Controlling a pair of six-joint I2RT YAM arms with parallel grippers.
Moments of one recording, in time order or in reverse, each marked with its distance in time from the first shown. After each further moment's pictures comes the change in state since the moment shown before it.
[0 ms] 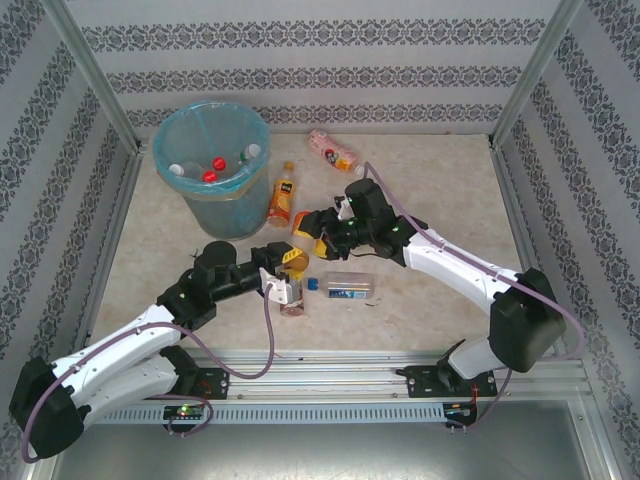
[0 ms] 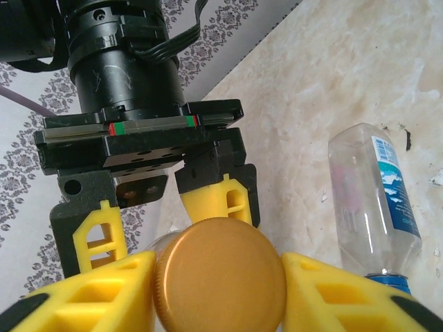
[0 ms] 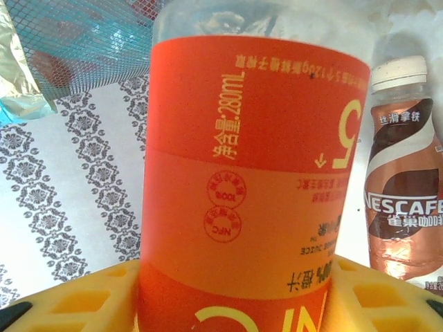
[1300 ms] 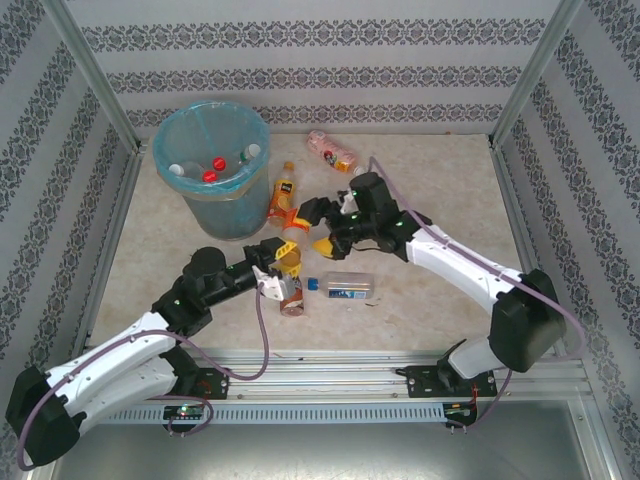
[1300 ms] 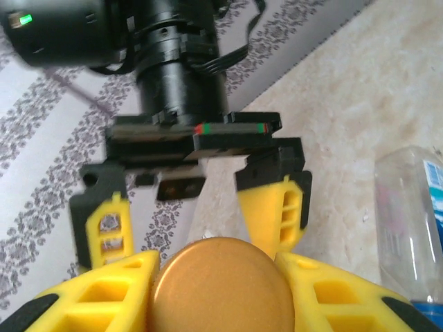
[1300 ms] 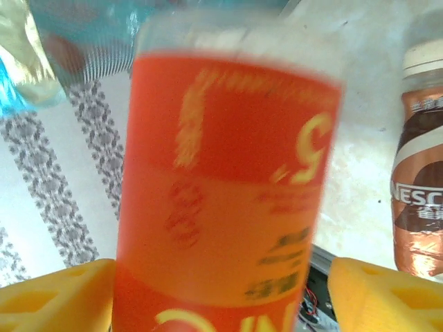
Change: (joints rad) left arm -0.005 -0.078 -0.031 0.114 -0.066 -0.111; right arm -0.060 -0.018 0.034 -0.042 -0.014 -0.002
